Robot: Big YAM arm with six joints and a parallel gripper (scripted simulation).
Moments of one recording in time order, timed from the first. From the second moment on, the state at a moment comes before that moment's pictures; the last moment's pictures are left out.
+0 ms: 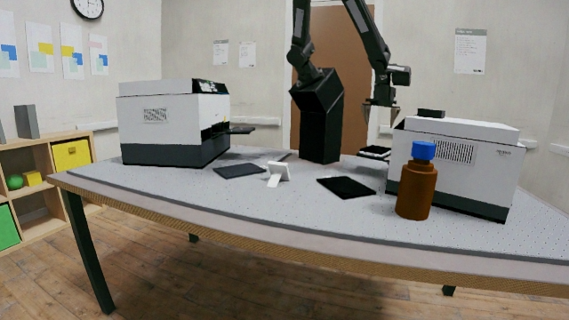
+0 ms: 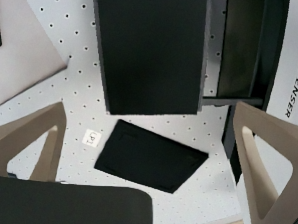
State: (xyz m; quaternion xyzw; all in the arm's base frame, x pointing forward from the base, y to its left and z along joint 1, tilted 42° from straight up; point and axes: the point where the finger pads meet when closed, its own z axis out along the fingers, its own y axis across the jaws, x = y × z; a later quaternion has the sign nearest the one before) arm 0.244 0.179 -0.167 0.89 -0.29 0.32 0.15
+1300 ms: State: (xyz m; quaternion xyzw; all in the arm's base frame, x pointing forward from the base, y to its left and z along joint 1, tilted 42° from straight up) arm 0.252 0.171 -0.178 0.89 -0.29 0.32 0.15
